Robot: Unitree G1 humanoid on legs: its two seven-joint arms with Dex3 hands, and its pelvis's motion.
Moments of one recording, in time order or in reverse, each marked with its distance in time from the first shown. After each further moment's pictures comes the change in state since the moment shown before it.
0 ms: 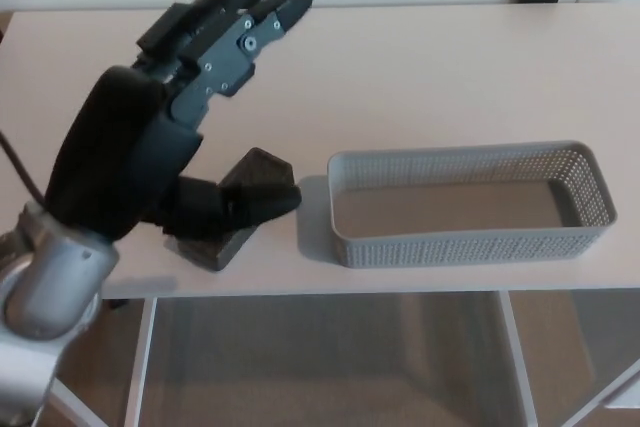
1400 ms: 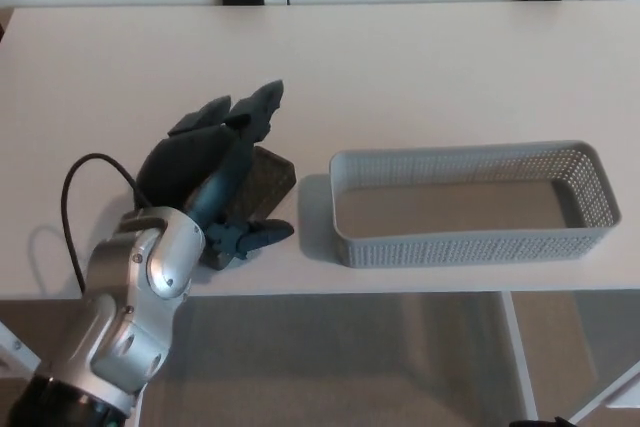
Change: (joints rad) left_arm -0.146 -0.156 -0.210 0.404 0.319 0.523 -0.036; right_arm -0.021 -0.001 0.001 -0.001 -0.002 0.005 0.000
